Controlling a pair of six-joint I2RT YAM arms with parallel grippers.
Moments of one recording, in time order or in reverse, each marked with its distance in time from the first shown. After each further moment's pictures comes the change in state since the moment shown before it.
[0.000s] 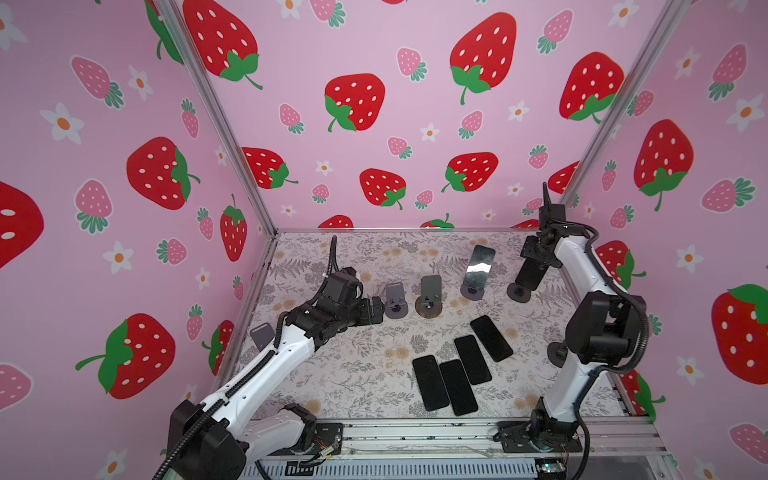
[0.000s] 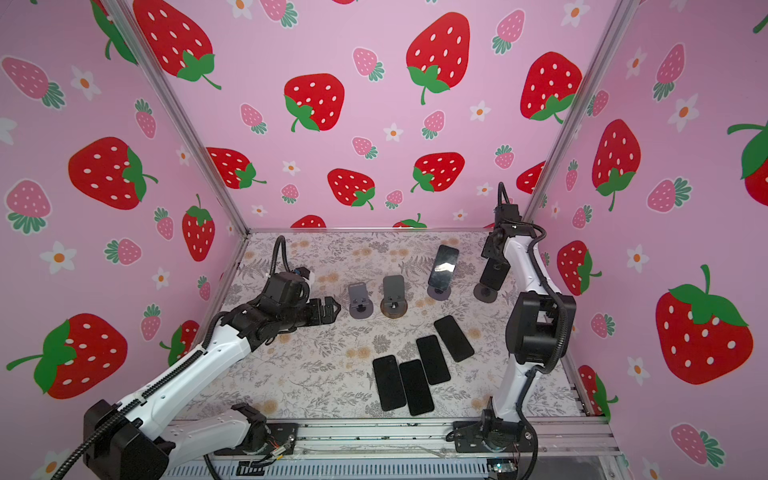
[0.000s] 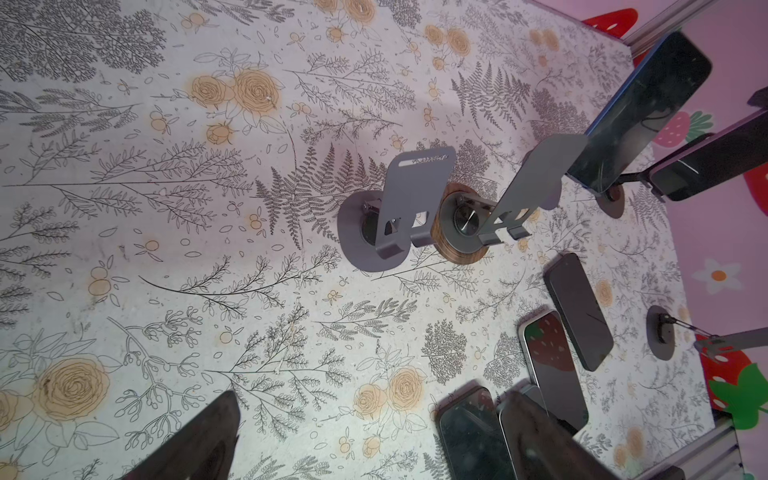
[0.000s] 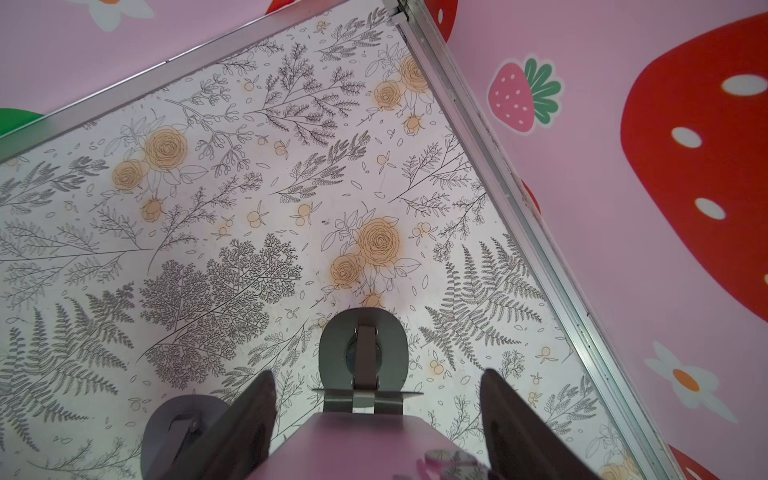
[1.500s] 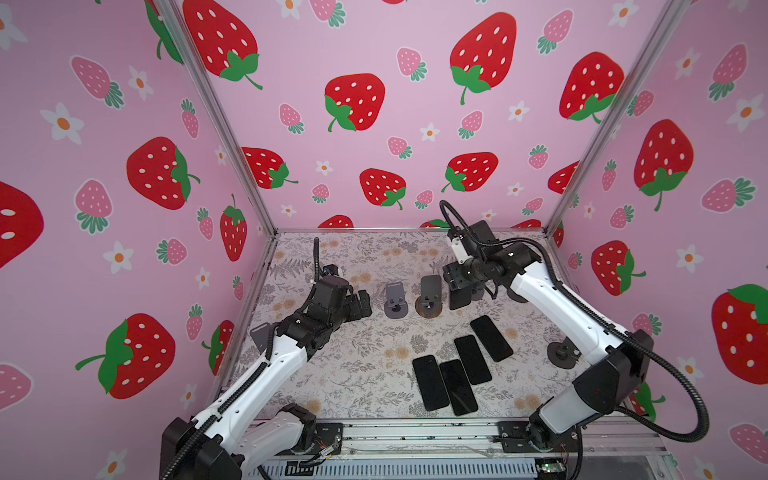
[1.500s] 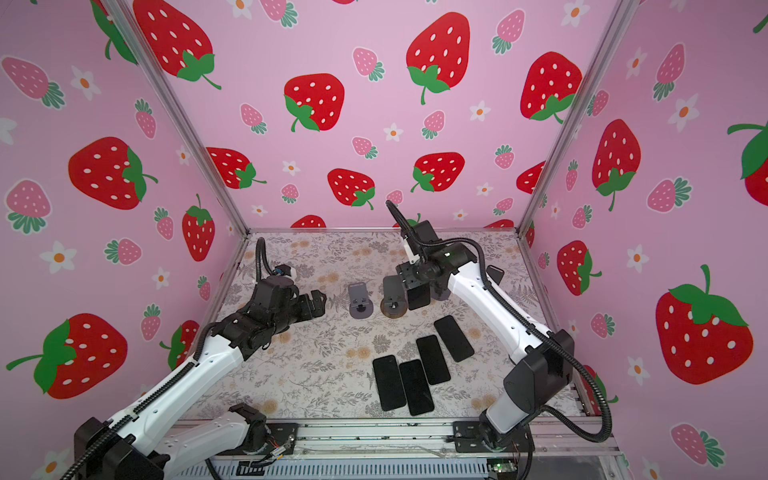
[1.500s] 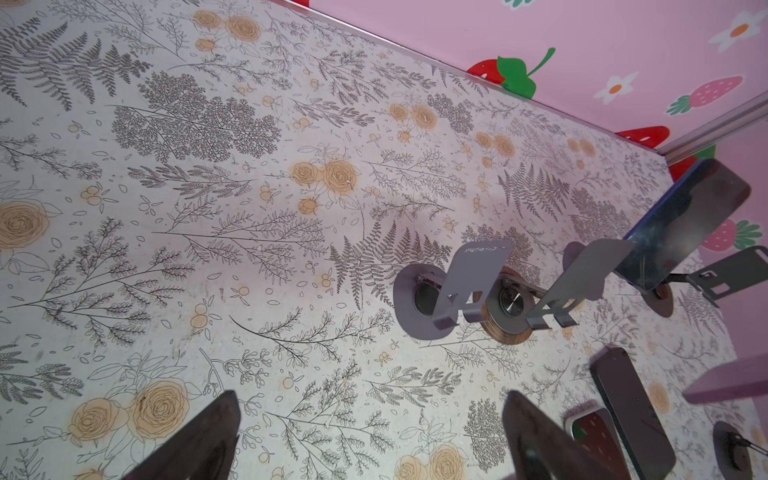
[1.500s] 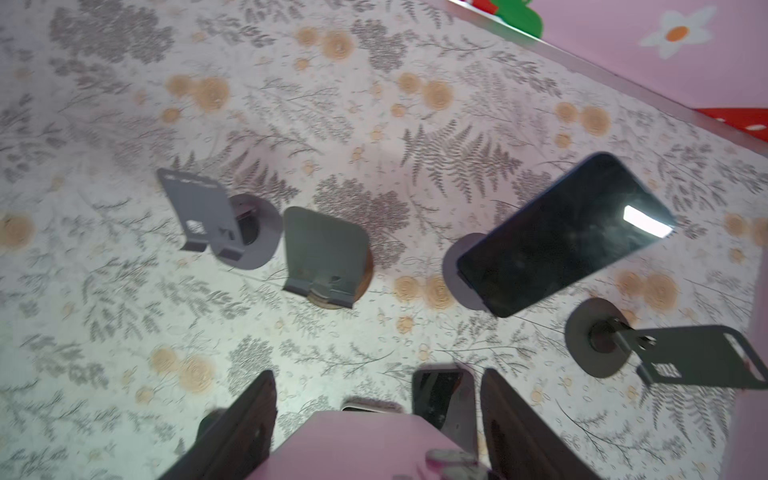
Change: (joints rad) left arm 0.055 -0.062 -0.084 0.124 -0.185 -0.032; right arm 0.690 -0.283 -0.126 -0.101 -0.151 -0.236
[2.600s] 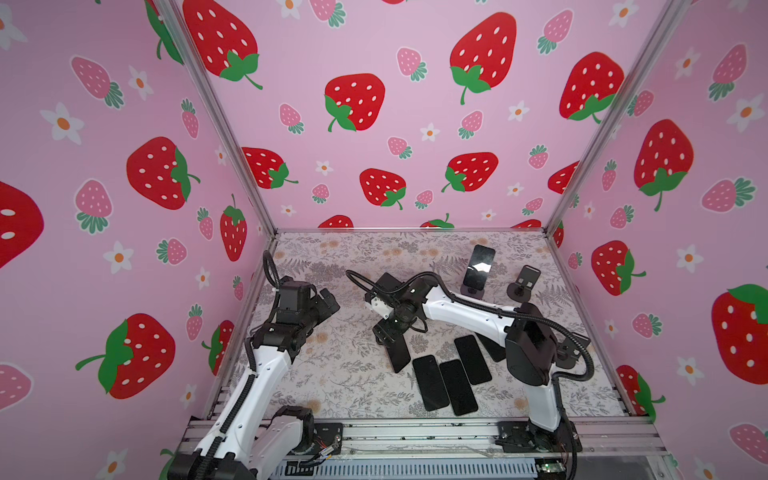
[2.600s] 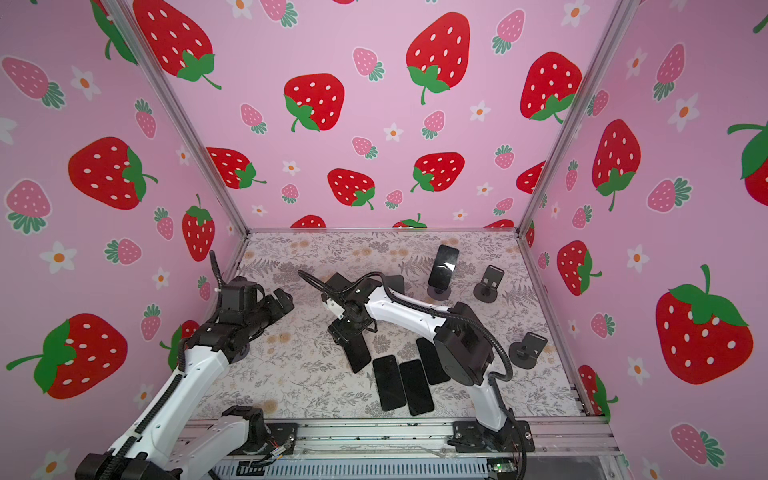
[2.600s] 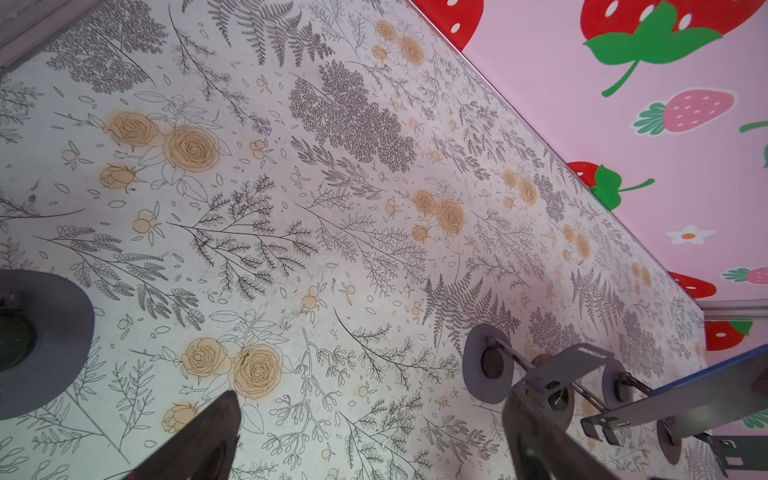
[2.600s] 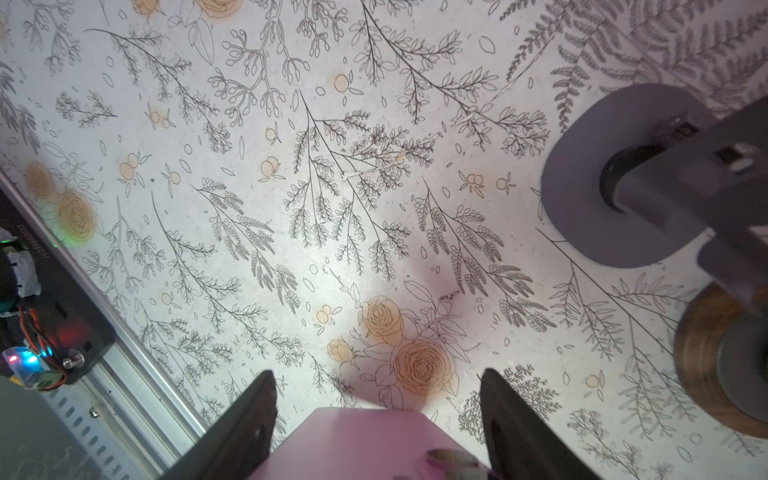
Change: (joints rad) left arm 0.342 -0.103 -0.088 -0.053 0.109 -0.129; right arm 0.373 0.445 0.110 0.056 -0.259 0.080
